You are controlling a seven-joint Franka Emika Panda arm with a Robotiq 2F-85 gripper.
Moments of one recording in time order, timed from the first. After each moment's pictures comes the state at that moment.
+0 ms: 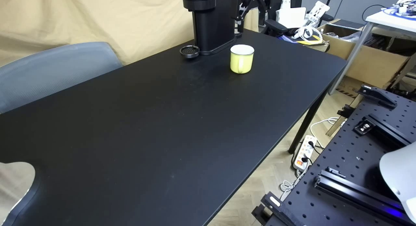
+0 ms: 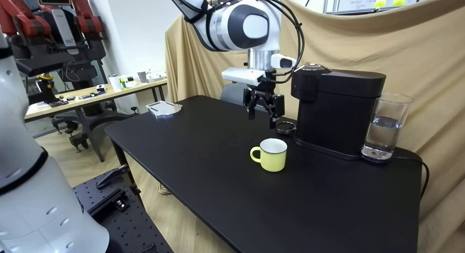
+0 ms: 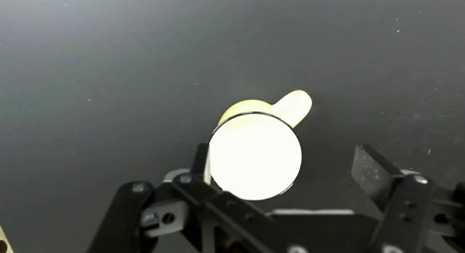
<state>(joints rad) -0.10 0.19 -0.08 -2.18 -0.04 2.34 0.00</state>
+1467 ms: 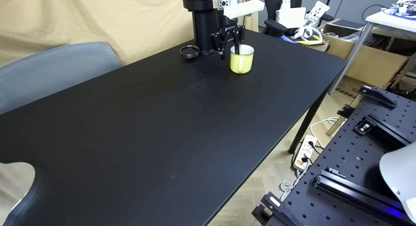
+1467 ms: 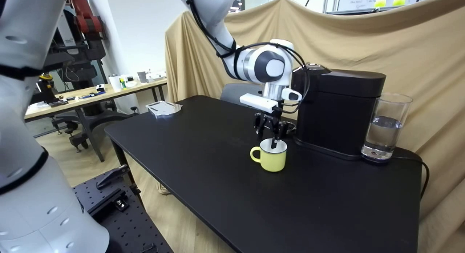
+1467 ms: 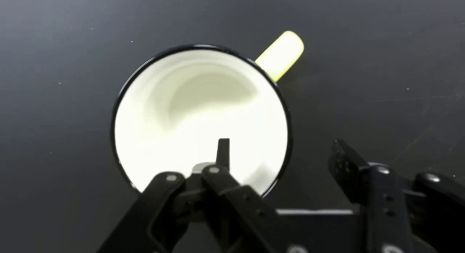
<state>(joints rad) -0.08 0.61 -0.05 -1.83 0.01 2.26 0.00</state>
